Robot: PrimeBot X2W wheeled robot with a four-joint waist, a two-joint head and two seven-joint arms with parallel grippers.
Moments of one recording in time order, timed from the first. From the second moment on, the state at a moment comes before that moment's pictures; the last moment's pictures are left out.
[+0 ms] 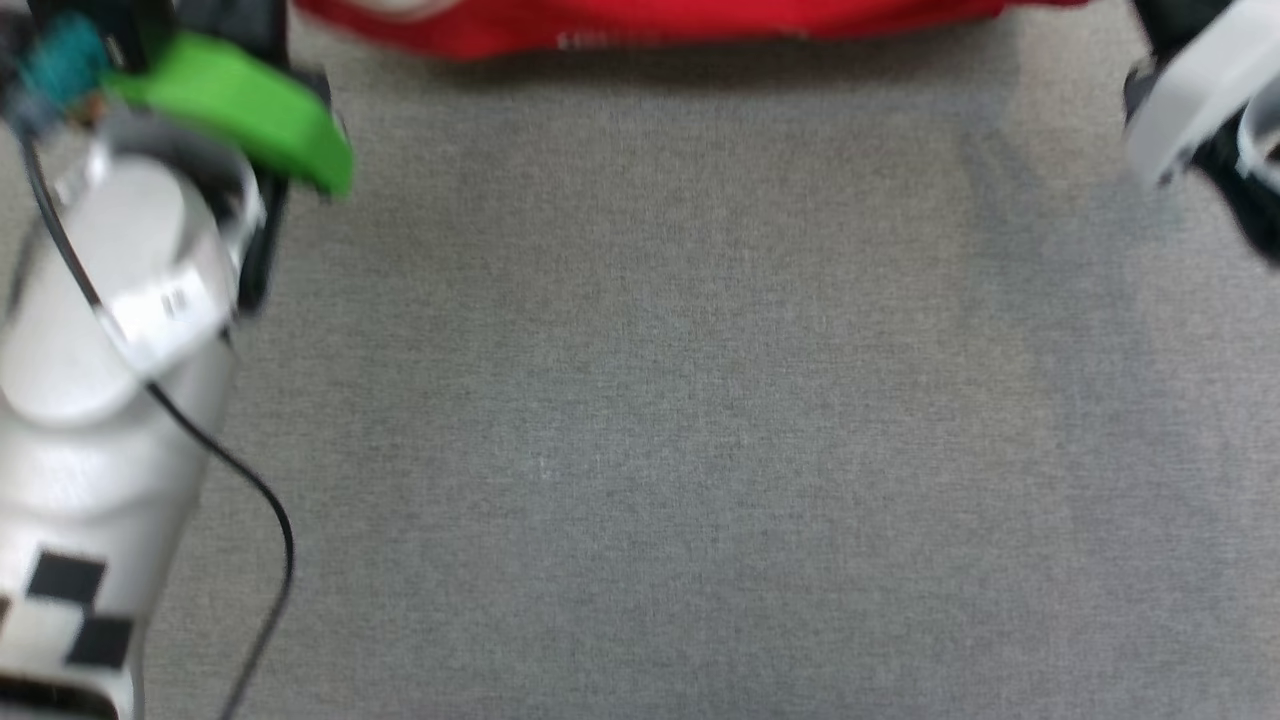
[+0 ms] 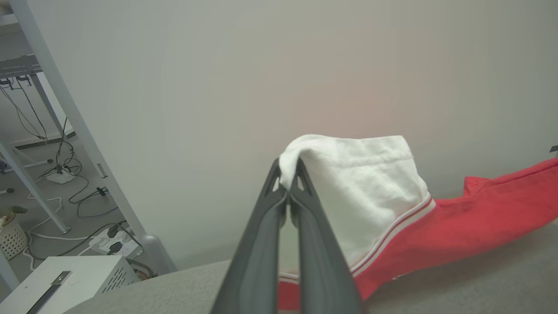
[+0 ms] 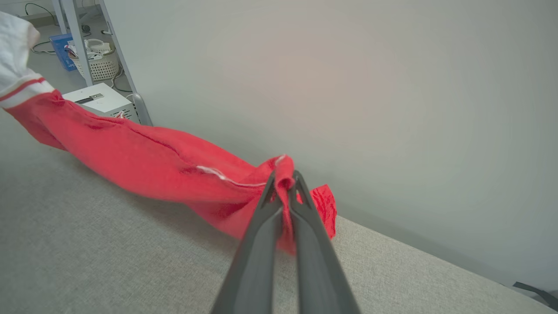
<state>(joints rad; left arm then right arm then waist) -0.97 0.44 -0.46 0.46 -0.52 -0.02 -0.26 -1.15 -0.58 0.84 0.63 0.83 0.13 -0.16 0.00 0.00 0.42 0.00</state>
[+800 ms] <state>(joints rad) 0.08 0.54 -0.53 -0.01 -0.68 0.21 -0.15 -0.32 -0.79 0.89 0.36 0.98 0.13 -0.16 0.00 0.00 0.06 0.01</state>
